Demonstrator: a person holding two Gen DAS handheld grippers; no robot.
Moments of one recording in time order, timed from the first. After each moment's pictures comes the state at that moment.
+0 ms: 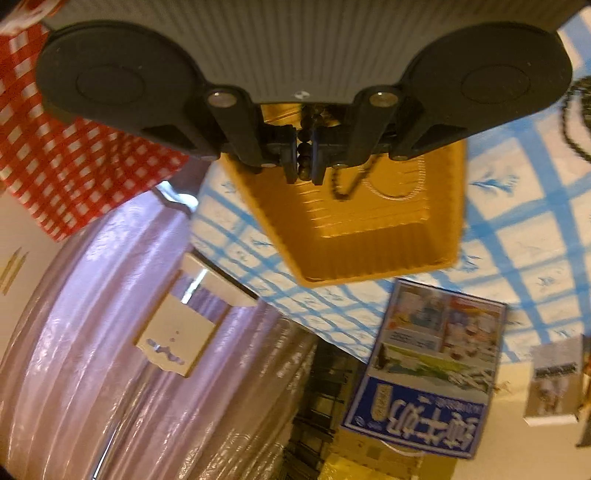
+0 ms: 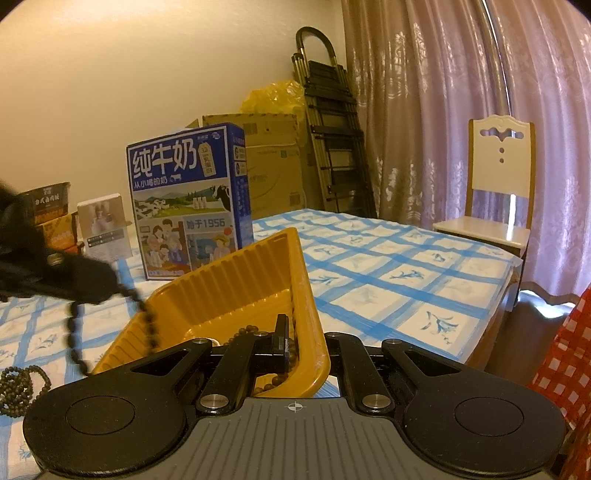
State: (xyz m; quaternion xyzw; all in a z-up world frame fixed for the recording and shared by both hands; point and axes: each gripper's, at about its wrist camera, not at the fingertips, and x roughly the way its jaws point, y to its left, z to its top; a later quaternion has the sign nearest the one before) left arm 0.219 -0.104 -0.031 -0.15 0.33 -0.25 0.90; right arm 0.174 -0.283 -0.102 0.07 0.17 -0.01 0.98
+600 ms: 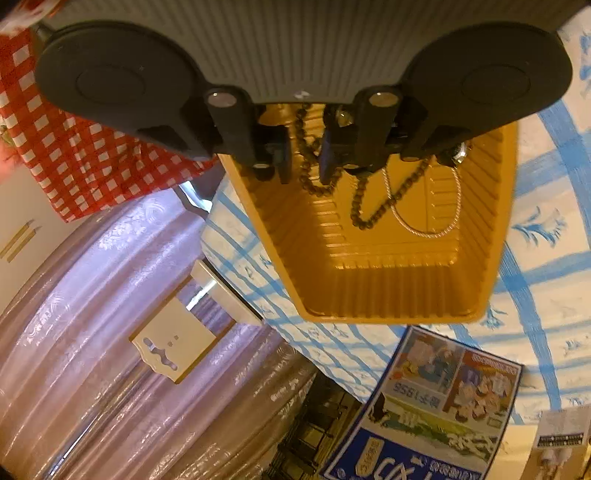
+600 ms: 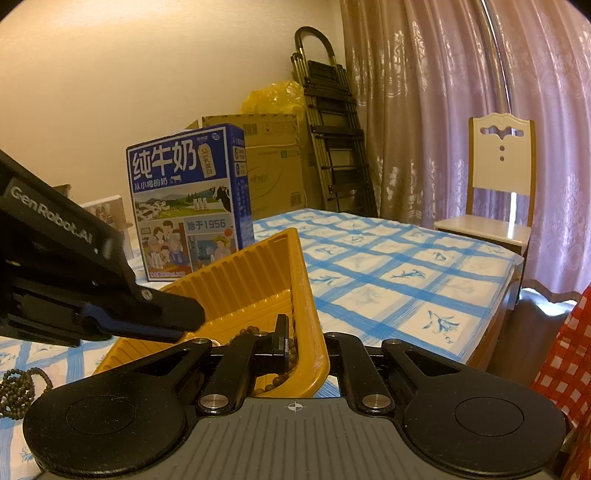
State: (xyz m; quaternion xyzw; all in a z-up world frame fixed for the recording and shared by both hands) left arm 0.249 -0.112 -0.060 -0.21 0.37 -0.25 0.87; right arm 0.174 -0.284 -0.102 0.07 0.17 -0.01 0.98
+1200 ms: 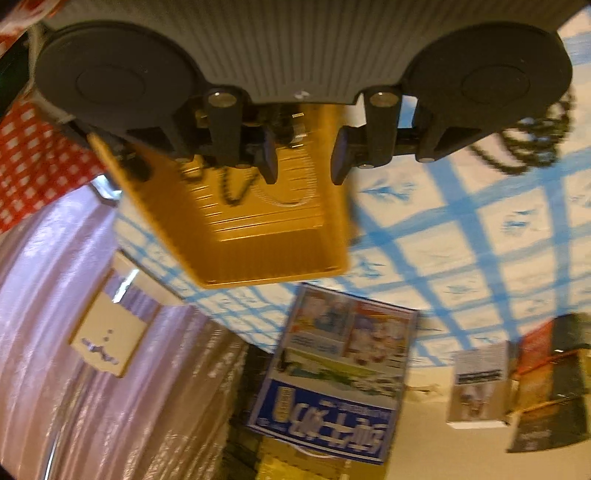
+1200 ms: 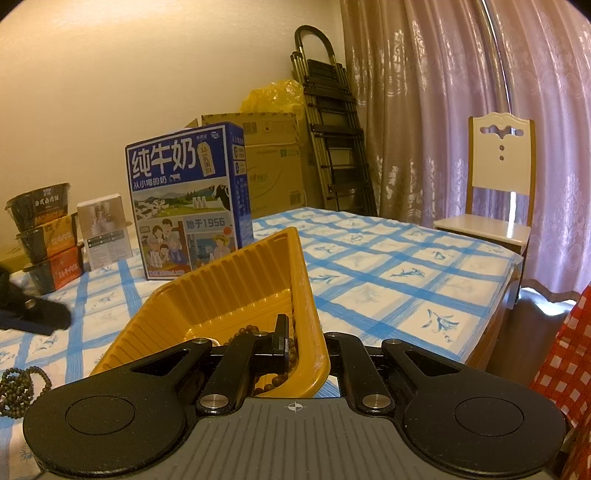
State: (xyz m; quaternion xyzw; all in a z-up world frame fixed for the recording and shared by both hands) left arm 0.220 -0.036 -0.051 -0.11 0.34 -0.12 0.92; right arm 0.174 -0.284 -0.102 0.07 0.17 -0.01 0.98
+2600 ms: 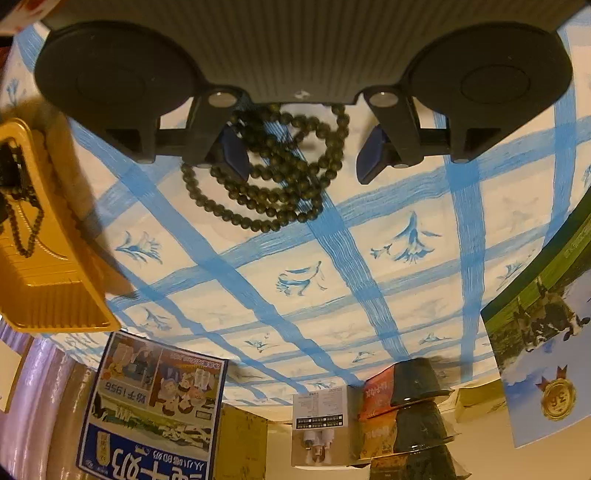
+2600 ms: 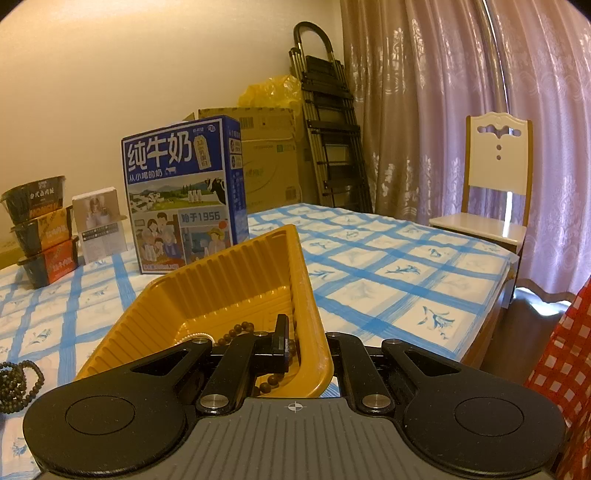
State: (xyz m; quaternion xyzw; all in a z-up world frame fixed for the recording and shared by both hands) left arm 0.221 0.093 -0.123 -0.03 0.40 0.06 0.91; right arm 0.172 -0.291 -0.108 0.07 0.17 -0.01 0.98
